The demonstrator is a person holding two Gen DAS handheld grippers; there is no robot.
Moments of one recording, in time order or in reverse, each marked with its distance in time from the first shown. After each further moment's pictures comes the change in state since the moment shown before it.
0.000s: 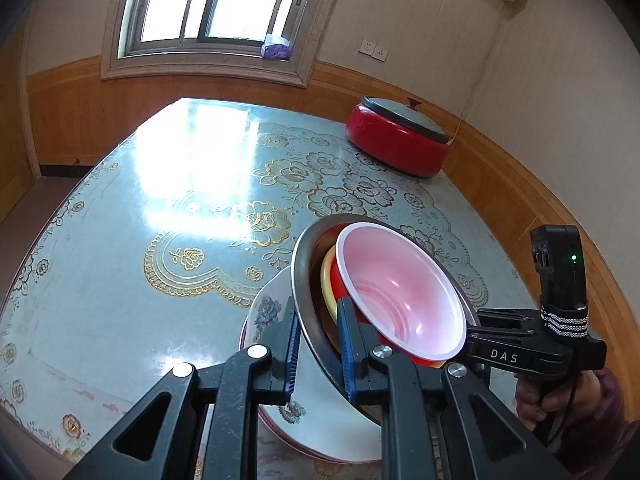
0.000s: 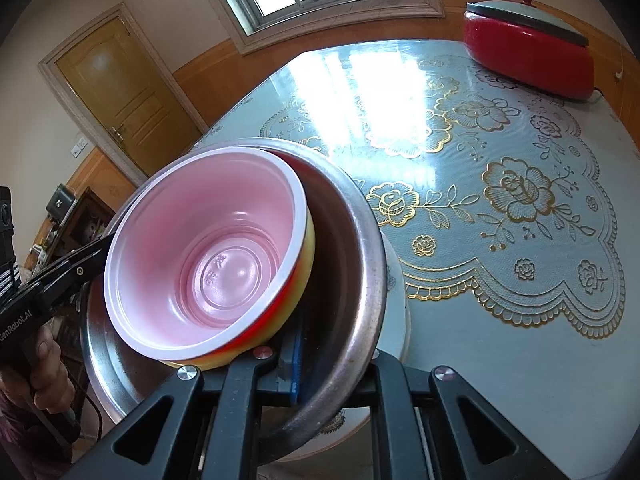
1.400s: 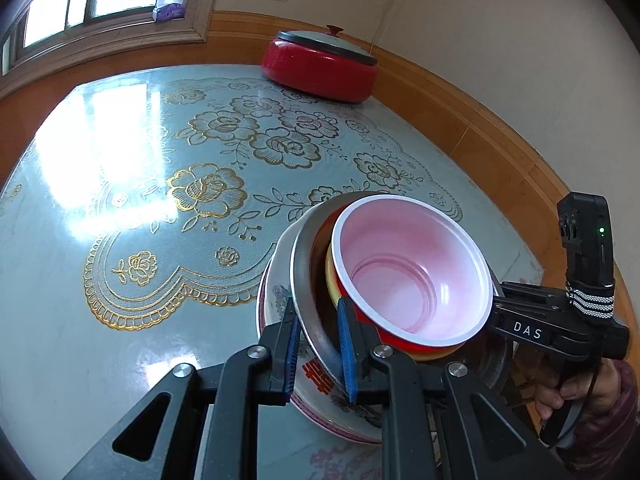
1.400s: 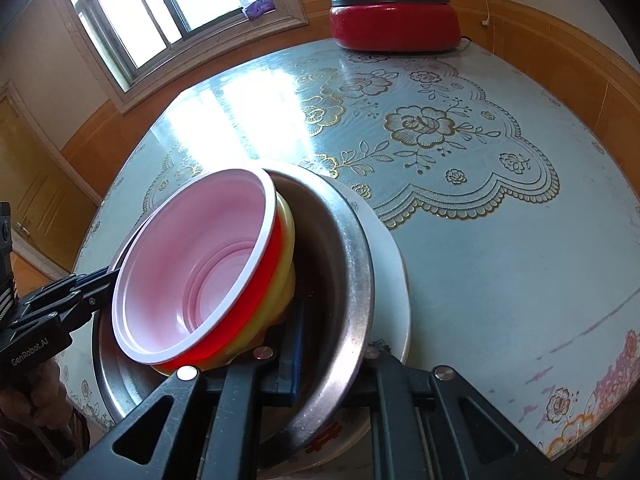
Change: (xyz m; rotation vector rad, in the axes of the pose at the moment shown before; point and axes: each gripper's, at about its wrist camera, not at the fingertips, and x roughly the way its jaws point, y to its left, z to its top) left arm 0.067 0.044 0.015 0.275 0.228 -0.279; right arm 0.010 0.037 -0.038 0.363 -0.121 -0.337
